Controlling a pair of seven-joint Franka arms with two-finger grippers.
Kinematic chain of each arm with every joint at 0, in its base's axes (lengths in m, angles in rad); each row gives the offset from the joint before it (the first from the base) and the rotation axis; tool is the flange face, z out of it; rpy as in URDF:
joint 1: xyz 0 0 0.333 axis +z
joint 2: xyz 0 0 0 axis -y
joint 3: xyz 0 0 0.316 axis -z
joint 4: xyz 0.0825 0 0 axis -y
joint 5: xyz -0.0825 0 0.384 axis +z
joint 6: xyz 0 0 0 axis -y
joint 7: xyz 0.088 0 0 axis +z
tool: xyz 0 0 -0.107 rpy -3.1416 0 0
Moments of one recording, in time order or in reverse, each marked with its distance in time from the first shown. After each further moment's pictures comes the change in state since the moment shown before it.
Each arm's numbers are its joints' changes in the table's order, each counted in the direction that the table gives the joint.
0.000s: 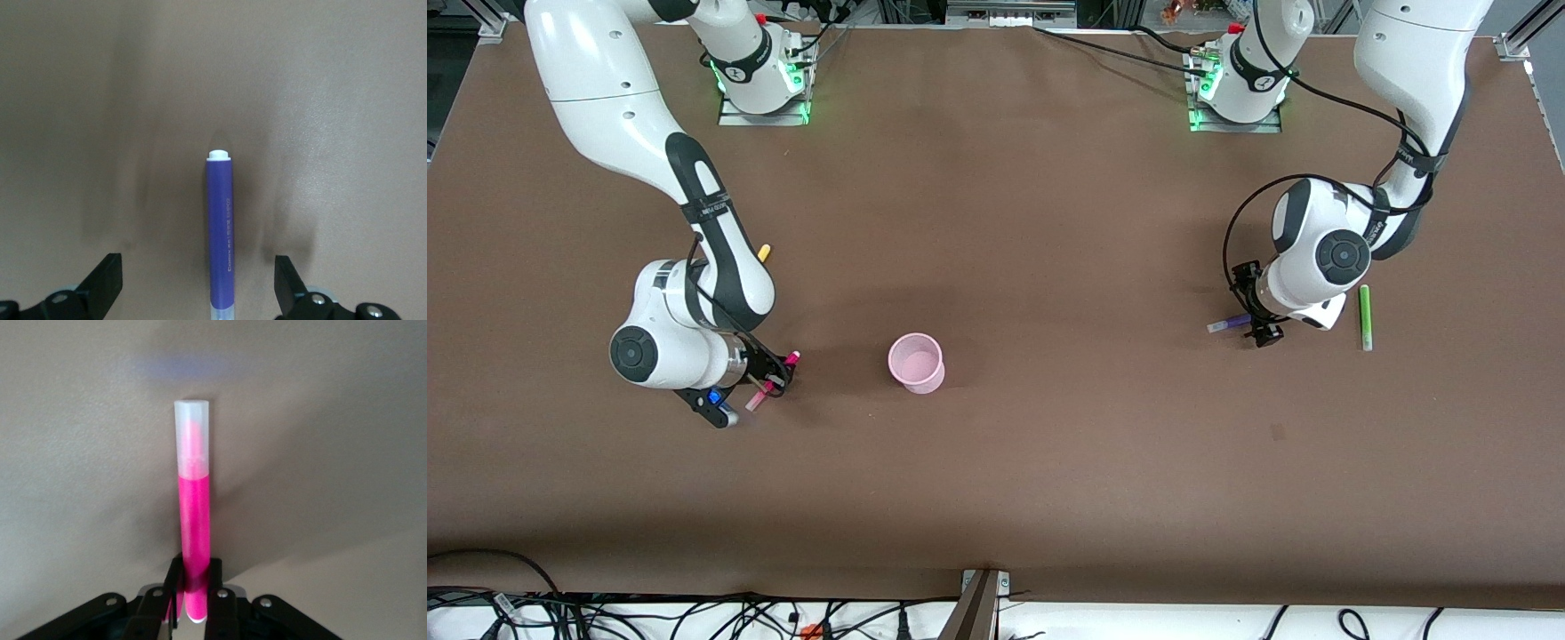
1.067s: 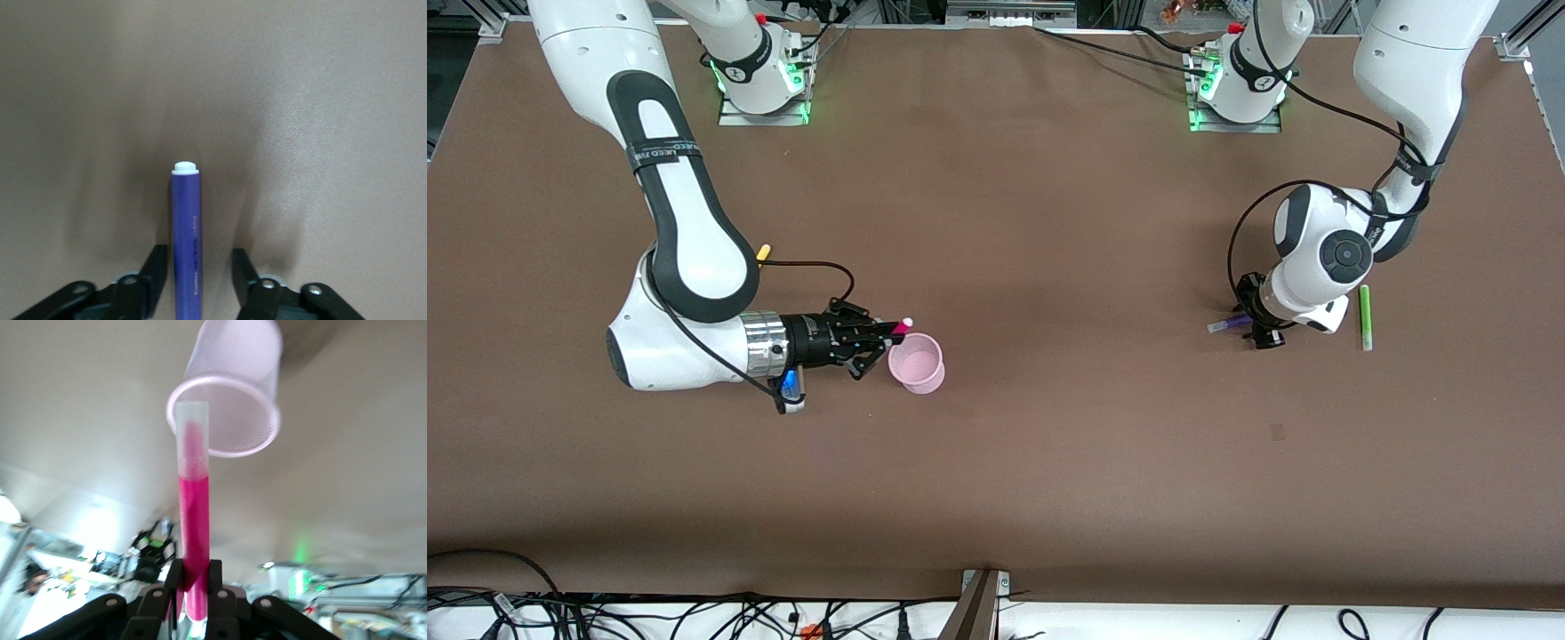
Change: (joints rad) left arm 0.013 -0.037 -0.012 -0.006 0.002 0.109 -0.002; right arm 0.049 0.049 -0.081 0.220 0.736 -0.333 -0.295
